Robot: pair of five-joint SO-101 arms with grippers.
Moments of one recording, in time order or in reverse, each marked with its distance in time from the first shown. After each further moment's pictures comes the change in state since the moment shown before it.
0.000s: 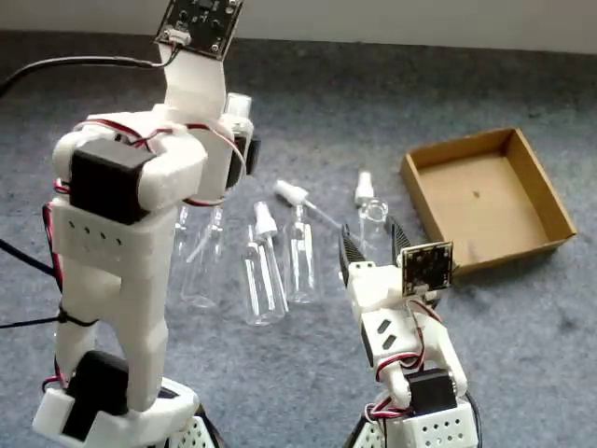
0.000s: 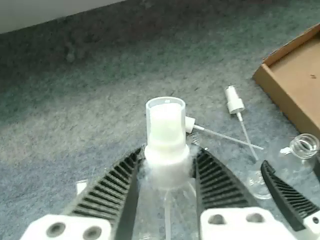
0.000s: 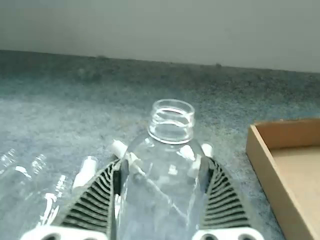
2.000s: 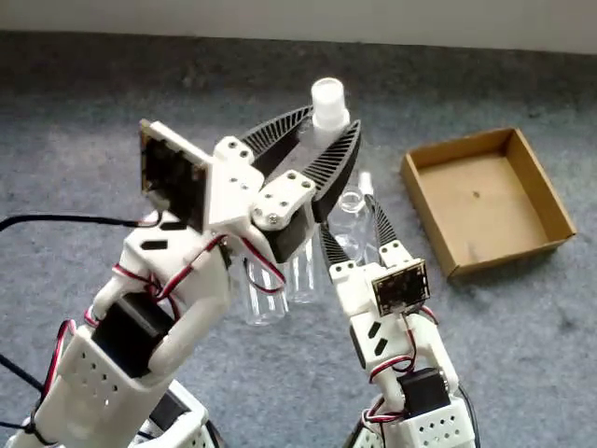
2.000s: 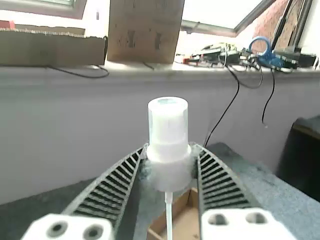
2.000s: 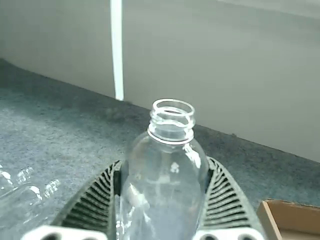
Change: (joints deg) left arm 20.7 -42.8 61.2 -70.2 6.9; right arm -5.5 0.1 2.4 -12.6 11.3
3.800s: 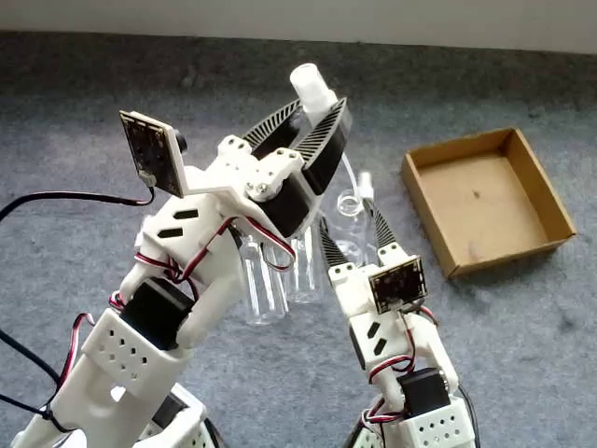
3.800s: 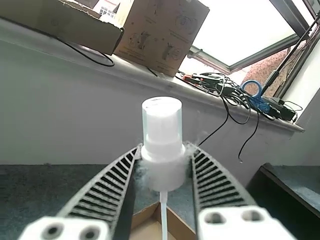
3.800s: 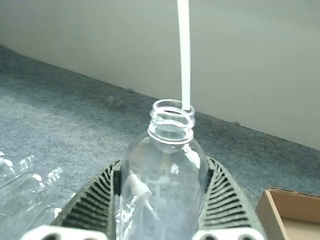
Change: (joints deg) left arm -4.0 1.5 9.8 -14.7 17.4; right arm 0.0 0.0 0.0 1.9 0.0
